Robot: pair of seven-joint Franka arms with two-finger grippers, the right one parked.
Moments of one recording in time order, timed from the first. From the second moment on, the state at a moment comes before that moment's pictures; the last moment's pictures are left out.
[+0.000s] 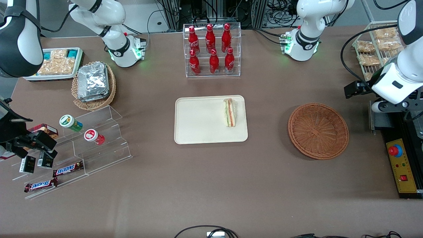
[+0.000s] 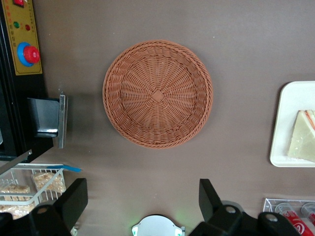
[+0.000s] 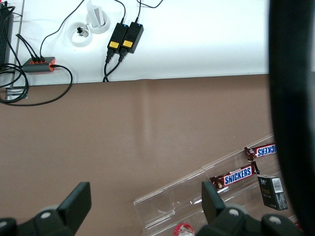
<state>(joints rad) 0.20 0.04 -0.30 -1.57 0.07 1.44 -0.08</state>
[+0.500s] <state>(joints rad) 0.20 0.01 -0.23 -1.56 0.00 1.42 0.03</state>
